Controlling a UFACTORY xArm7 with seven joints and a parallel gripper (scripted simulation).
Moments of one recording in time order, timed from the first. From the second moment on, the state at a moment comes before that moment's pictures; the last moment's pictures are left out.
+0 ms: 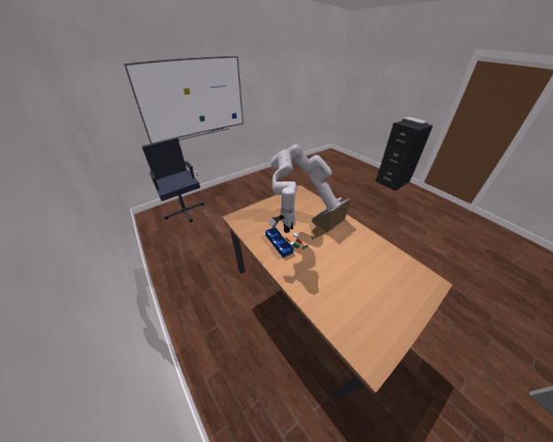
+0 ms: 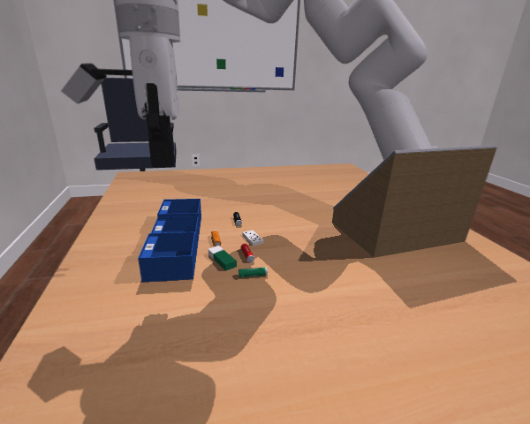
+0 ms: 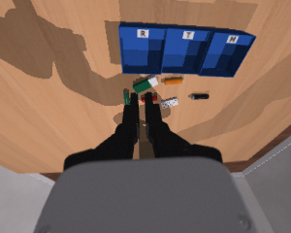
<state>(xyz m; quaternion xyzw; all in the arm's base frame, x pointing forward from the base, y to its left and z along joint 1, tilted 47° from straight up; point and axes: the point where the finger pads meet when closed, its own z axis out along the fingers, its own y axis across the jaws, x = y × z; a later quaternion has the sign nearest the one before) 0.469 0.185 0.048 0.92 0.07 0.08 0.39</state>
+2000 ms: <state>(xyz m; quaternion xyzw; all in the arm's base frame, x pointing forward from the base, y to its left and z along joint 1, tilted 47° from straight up) 0.366 -0.039 0.088 0.77 0.48 -0.14 0.40</state>
